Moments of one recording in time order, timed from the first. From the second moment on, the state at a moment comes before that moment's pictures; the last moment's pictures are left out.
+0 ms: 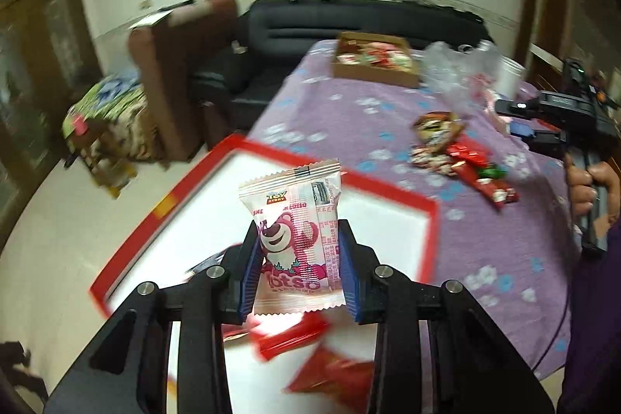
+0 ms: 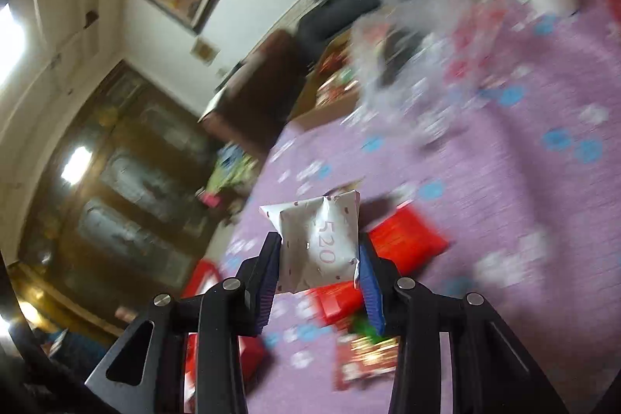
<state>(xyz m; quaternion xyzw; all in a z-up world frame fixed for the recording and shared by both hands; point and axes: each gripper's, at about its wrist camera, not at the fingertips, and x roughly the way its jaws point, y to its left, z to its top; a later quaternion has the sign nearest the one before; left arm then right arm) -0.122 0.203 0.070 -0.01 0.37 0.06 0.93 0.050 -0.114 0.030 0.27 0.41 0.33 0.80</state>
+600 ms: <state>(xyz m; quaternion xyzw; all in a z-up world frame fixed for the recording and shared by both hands) -0.152 0.249 0.048 0.00 0.35 0.13 0.93 -0.029 0.063 0.047 0.11 0.42 0.45 0.78</state>
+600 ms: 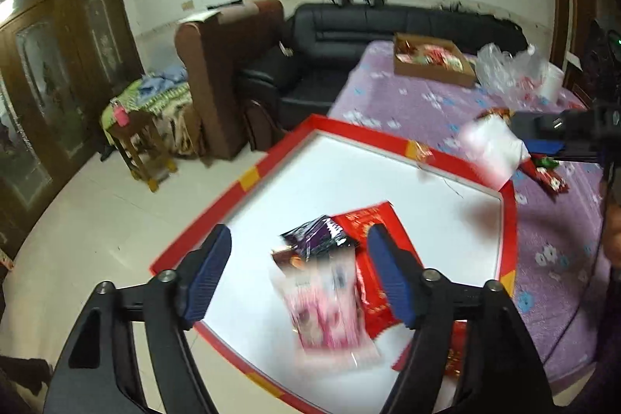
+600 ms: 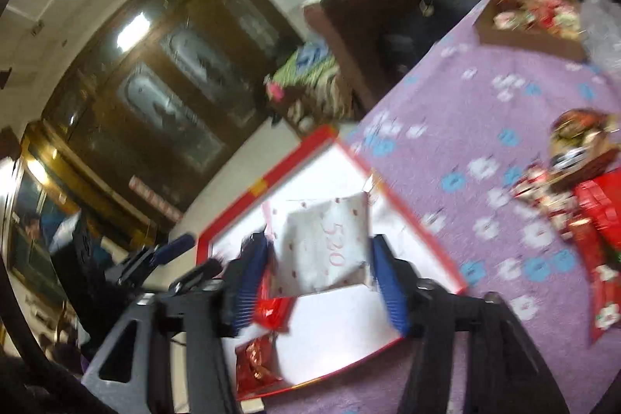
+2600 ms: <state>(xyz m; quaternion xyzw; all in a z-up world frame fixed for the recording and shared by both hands) -0.148 0.151 0.028 -0.01 0.33 0.00 0.94 -0.015 -0.164 0.014 0.08 0.43 0.19 0.88</state>
